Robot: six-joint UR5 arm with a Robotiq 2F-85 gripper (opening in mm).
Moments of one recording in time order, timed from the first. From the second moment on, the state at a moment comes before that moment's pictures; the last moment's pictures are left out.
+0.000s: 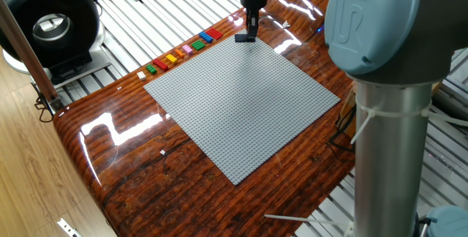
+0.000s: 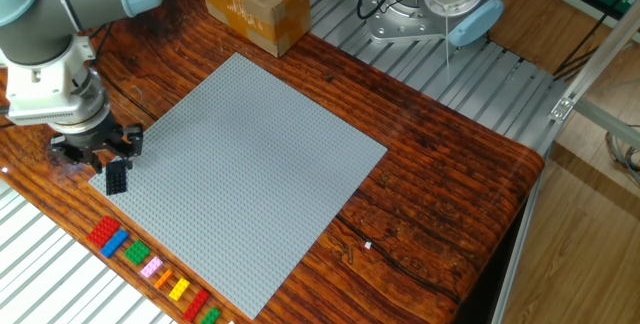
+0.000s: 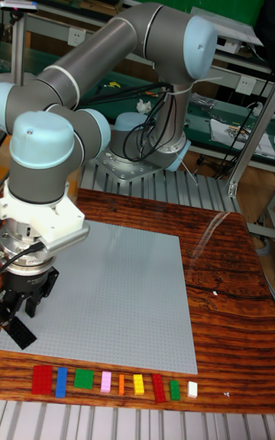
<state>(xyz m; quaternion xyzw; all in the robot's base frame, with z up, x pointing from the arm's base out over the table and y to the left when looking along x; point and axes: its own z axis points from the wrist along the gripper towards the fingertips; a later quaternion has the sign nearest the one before) 0.697 -0.170 0.017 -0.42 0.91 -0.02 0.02</state>
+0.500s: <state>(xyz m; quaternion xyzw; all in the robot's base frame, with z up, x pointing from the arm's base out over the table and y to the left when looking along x) 0.706 -0.166 0.013 -0.42 0.91 0.00 0.03</state>
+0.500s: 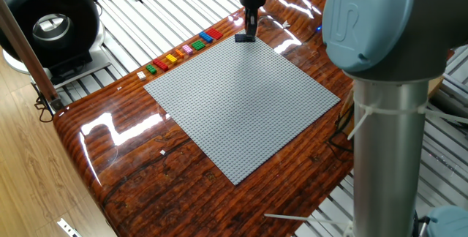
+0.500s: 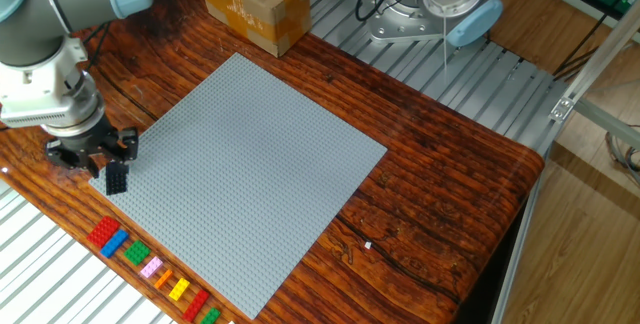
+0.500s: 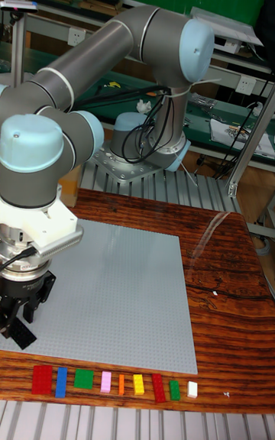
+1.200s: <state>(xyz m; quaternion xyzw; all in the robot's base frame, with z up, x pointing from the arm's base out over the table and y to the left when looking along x) 0.713 -0.162 0.008 -0.42 0.91 0.01 0.04</state>
